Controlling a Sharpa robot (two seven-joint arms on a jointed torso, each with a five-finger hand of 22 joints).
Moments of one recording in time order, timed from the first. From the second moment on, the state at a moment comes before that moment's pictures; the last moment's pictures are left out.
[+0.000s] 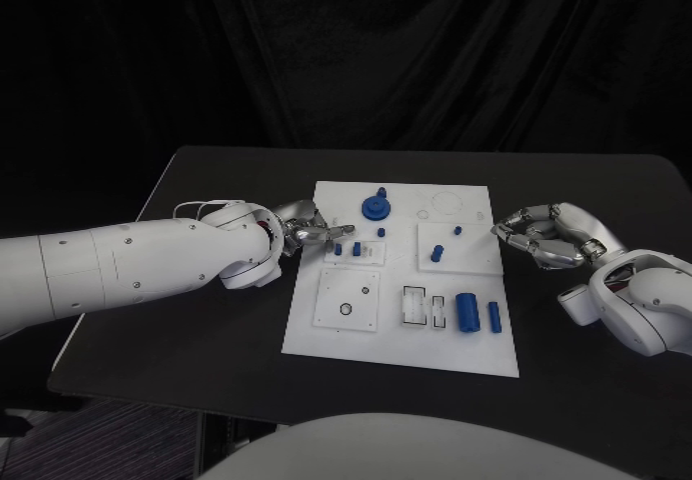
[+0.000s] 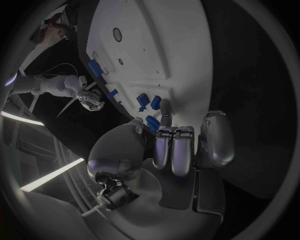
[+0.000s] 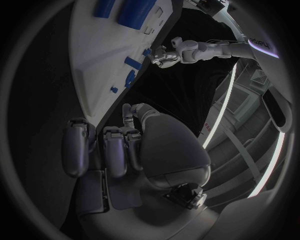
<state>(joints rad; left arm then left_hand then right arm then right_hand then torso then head) 1.24 -0.87 -0.21 1.54 -1.06 -0.29 -0.32 0.84 0.09 -0.02 0.29 0.11 1.09 0.03 0.13 1.11 1.46 -0.04 1.57 1.31 1.47 -0.10 1.57 1.31 0.07 1.46 0.01 1.24 1.31 1.22 -1.01 -0.25 1.55 -0.66 -0.43 0.30 1.35 0.05 0.18 0.18 0.69 0.80 0.11 0.49 0.29 1.47 0.03 1.57 1.31 1.47 -0.03 1.57 1.31 0.05 1.46 0.08 1.39 1.31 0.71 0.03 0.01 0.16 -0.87</state>
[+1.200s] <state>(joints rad) 1.31 -0.75 -0.21 1.39 -1.19 -0.27 0.17 1.59 -0.01 0.06 0.15 0.24 0.76 0.09 0.07 0.67 0.72 0.07 0.32 0.64 1.17 -0.02 0.88 0.84 0.11 1.33 0.09 1.09 1.31 1.22 -1.03 -0.25 1.57 -0.66 -0.43 0.30 1.35 0.05 0.18 0.17 0.69 0.80 0.11 0.50 0.29 1.47 0.03 1.57 1.31 1.47 -0.03 1.57 1.31 0.05 1.46 0.08 1.39 1.31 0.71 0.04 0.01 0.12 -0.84</state>
